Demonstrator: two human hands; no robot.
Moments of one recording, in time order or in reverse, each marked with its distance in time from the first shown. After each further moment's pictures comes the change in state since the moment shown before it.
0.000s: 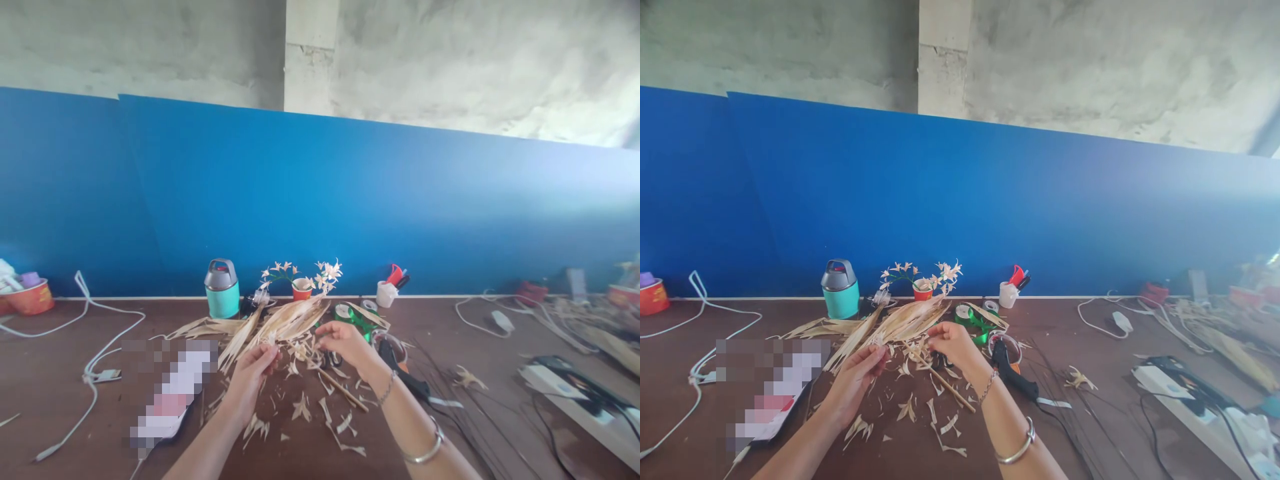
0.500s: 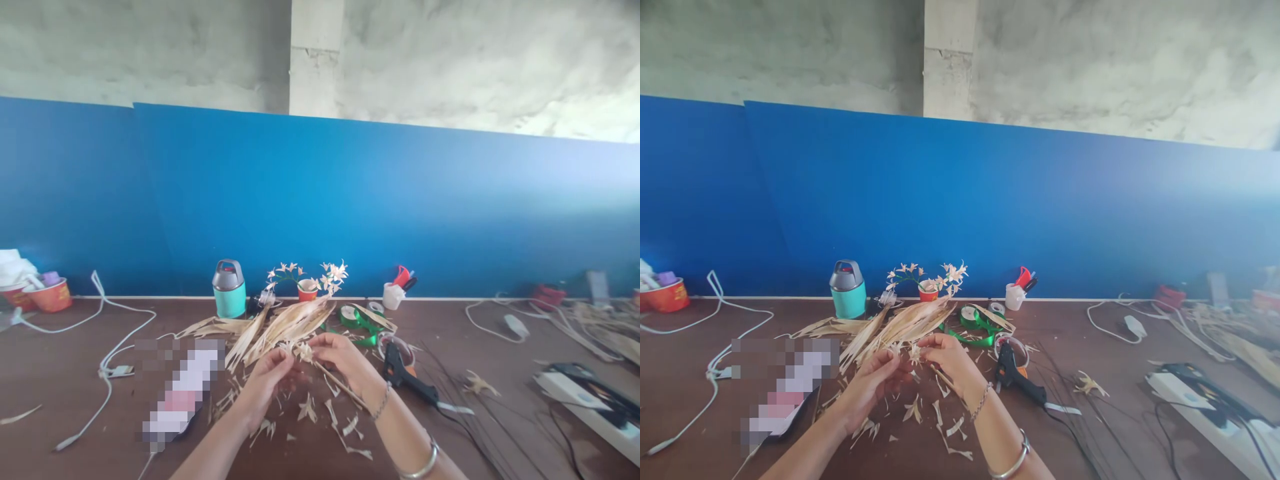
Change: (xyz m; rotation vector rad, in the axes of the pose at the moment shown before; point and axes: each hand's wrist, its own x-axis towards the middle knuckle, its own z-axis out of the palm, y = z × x) left_hand -0.013 0.002 0.012 0.053 -0.240 -0.111; right_hand -0.014 -0.006 0.026 0.277 -0.110 0.108
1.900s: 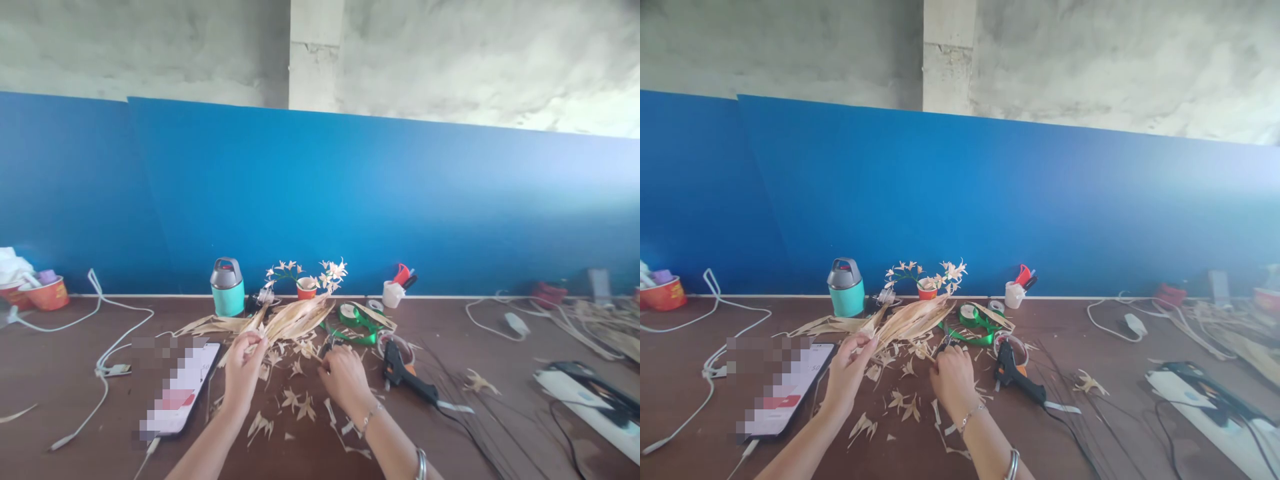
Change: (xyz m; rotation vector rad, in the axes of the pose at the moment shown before) left_hand 0.014 0.002 -0.030 0.421 0.659 0.473; right_hand -0.004 0.035 -0.002 -1.382 0.257 -0.192
